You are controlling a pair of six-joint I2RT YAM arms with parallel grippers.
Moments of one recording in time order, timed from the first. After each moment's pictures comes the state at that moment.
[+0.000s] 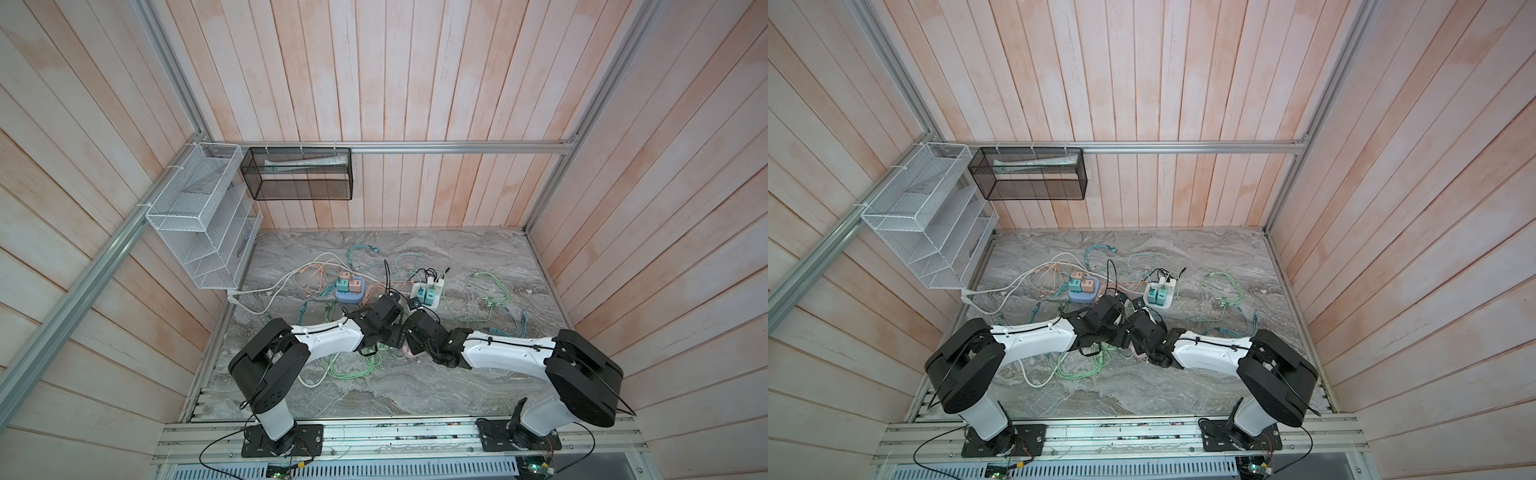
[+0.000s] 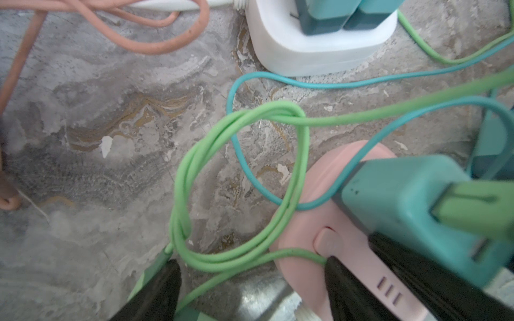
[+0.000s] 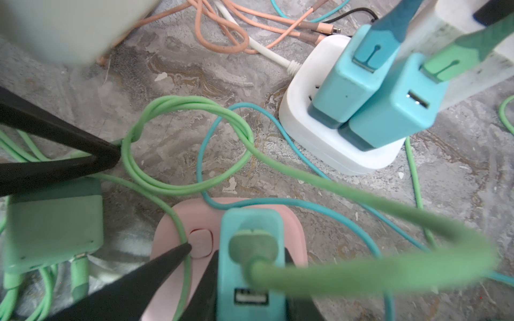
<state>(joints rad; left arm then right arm) -0.82 1.71 0.94 -0.21 -0.05 -0.36 0.97 1.53 0.76 -0.15 0.40 0.42</state>
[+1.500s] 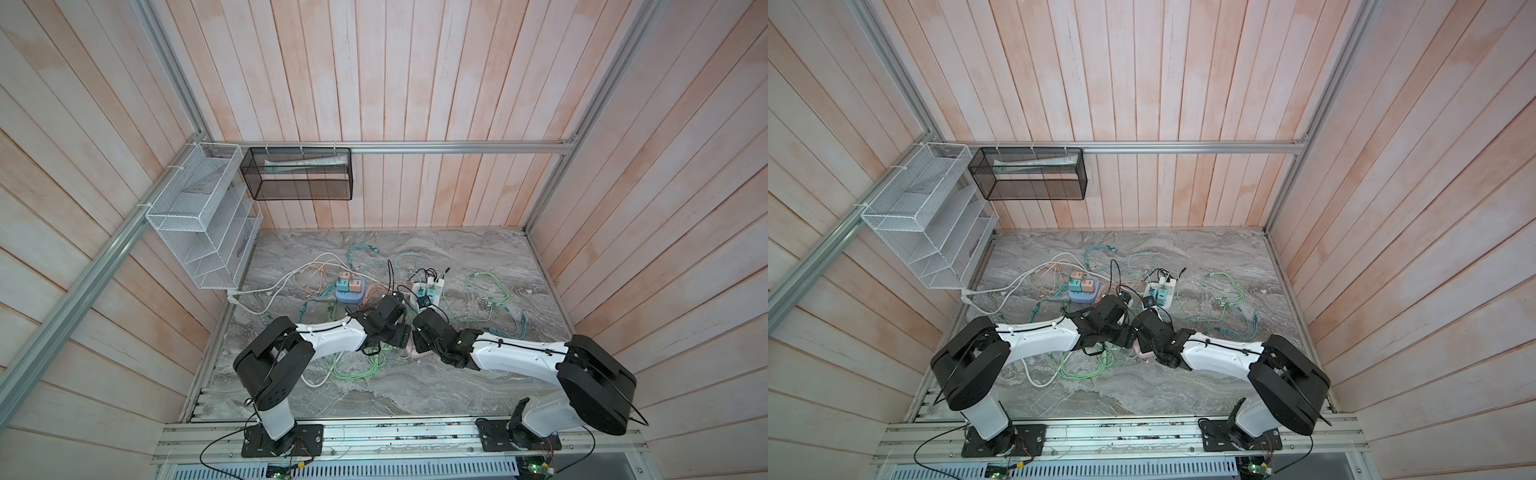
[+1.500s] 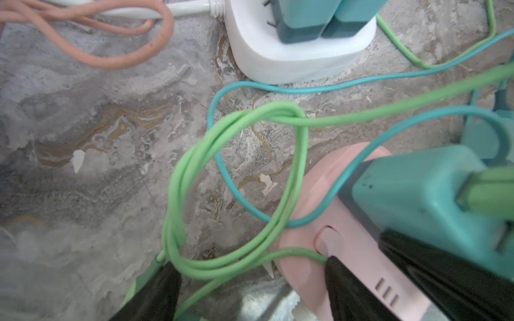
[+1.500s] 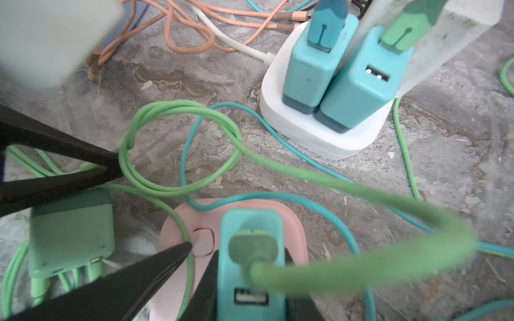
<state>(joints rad) -0.83 1.75 0.97 -0.19 -0.03 -0.36 0.94 1.49 0.73 -0.15 0.38 0.49</state>
